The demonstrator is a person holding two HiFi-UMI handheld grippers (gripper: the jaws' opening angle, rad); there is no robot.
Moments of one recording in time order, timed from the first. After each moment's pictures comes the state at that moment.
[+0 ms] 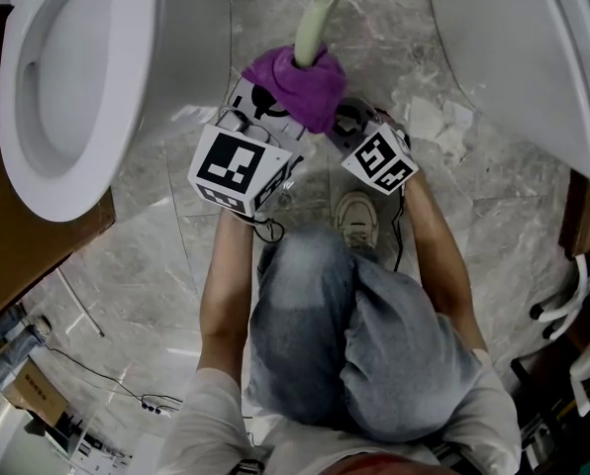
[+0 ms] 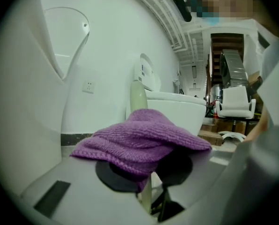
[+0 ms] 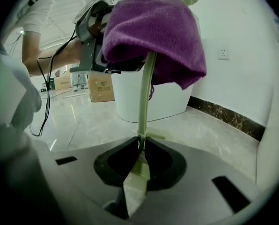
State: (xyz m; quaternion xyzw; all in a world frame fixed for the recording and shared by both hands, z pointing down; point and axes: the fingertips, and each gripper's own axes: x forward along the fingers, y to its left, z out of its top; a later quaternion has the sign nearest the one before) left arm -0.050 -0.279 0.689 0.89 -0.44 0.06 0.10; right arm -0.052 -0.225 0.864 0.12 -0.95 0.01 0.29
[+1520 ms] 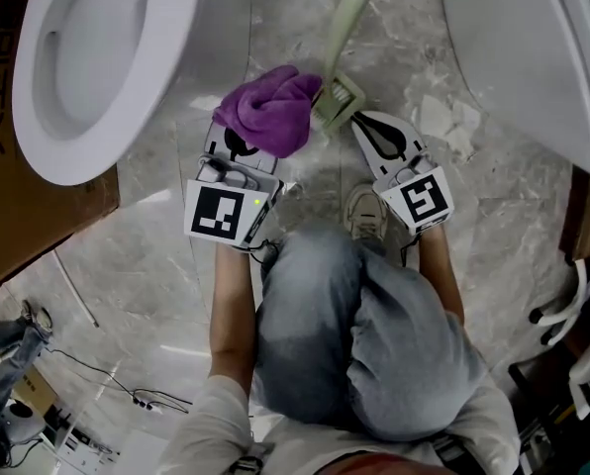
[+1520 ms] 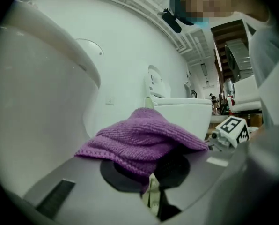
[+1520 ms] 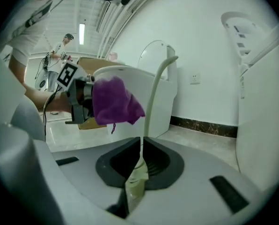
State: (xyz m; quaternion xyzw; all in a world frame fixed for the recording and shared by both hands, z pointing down) left arm -0.123 -0.203 0.681 0.84 -0.54 0.03 0.06; right arm -0.023 -0.195 0.760 0.25 -0.96 0.02 0.15
